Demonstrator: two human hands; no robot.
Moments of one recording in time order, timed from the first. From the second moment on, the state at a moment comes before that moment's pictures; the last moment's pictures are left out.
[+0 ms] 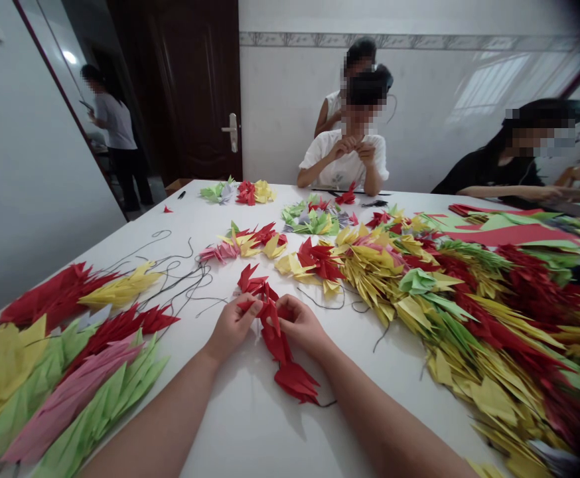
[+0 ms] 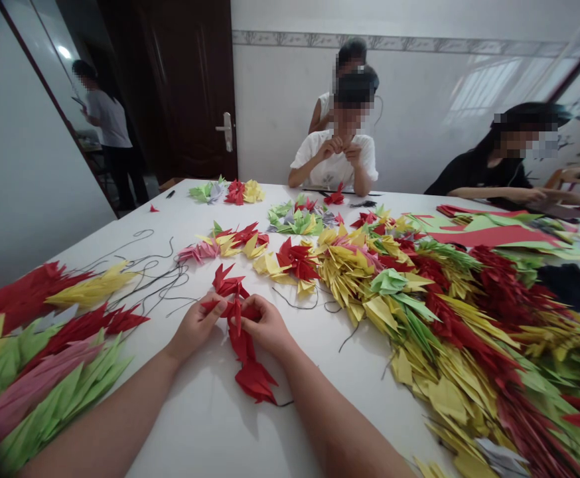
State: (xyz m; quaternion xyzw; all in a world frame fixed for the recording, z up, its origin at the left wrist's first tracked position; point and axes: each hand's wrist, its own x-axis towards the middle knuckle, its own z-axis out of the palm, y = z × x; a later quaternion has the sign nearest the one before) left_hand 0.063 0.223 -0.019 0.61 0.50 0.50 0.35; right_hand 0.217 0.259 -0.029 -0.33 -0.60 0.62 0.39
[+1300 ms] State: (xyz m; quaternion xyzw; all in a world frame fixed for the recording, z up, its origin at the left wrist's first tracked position) left_hand 0.062 0.231 -0.026 0.54 0.55 0.53 0.36; right_hand 0.220 0.261 -0.026 -0.36 -0.59 0.58 0.44
